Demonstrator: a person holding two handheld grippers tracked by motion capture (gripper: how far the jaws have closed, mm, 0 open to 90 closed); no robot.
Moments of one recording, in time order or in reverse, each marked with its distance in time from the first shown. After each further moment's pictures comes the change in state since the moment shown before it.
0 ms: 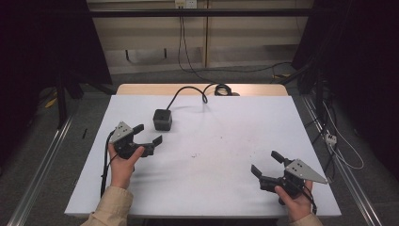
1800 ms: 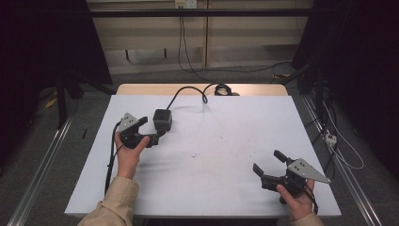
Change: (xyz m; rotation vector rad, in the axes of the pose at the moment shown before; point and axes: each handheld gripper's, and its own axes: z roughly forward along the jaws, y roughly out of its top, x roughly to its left) left arm 0.012 0.009 0.030 -0.001 0.027 0.001; right arm -0.004 0.001 -0.002 -0.009 -0.020 0.017
